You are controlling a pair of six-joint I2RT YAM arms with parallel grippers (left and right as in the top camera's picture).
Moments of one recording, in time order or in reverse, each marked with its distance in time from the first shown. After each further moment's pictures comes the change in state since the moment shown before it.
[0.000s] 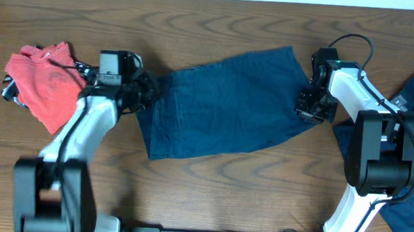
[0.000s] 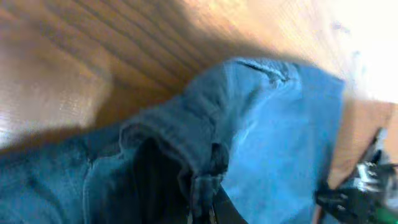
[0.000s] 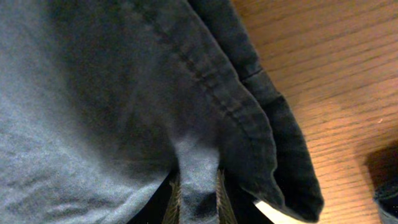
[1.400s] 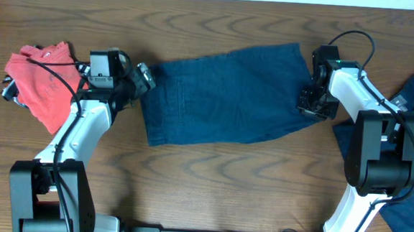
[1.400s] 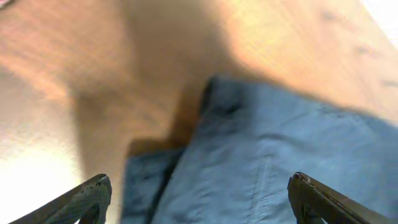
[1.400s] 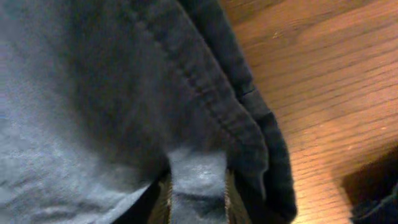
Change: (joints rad) left arm 0.040 0.015 -0.030 0.160 -0.224 0.088; right arm 0.000 0.000 0.002 0.051 0.044 -0.004
